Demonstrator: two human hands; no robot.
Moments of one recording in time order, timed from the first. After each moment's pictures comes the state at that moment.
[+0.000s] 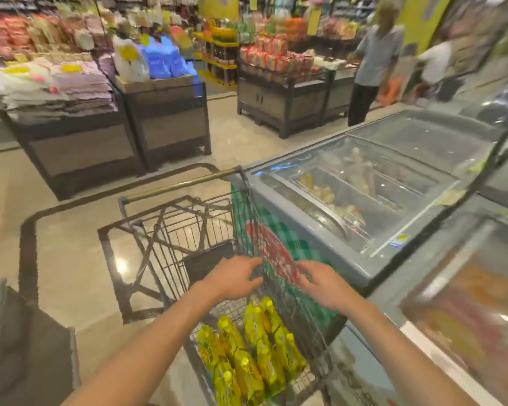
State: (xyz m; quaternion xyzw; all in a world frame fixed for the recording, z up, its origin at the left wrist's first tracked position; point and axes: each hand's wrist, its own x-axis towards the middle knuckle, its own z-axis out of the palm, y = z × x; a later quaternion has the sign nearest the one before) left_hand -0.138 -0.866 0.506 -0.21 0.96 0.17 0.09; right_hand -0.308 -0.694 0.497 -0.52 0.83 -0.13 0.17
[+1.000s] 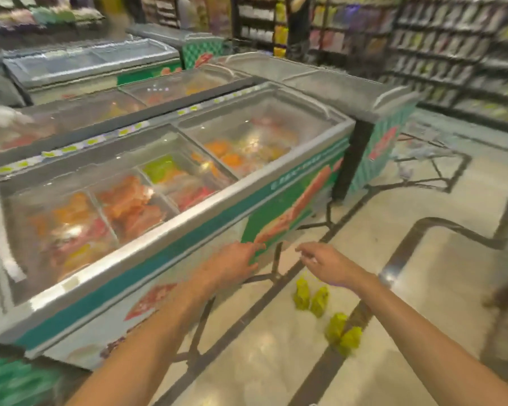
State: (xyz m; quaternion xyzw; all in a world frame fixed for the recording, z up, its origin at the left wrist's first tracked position) left_hand -0.079 -0.199 0.508 0.57 0.81 0.06 0.16; right_hand 0.109 -0.038 0.506 0.26 0.93 -0.24 0.05
